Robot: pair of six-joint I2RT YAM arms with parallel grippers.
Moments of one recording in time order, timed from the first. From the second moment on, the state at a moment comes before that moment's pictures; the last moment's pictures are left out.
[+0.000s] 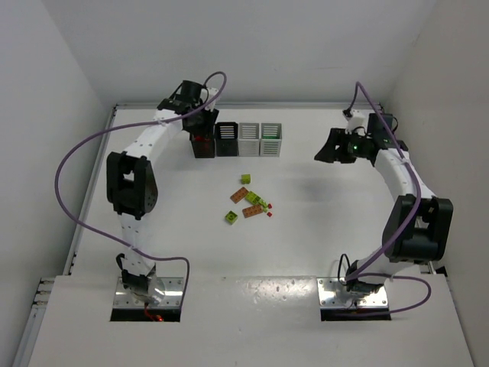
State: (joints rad) left arm -0.25 2.09 1.93 -0.71 0.06 0.14; right arm -0.13 1.56 1.14 -0.42 -0.65 0.01
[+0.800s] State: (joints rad) left arm -0.23 1.47 1.40 -0.53 0.24 0.13; right arm 0.45 1.66 0.99 -0.52 -0.38 -0.23
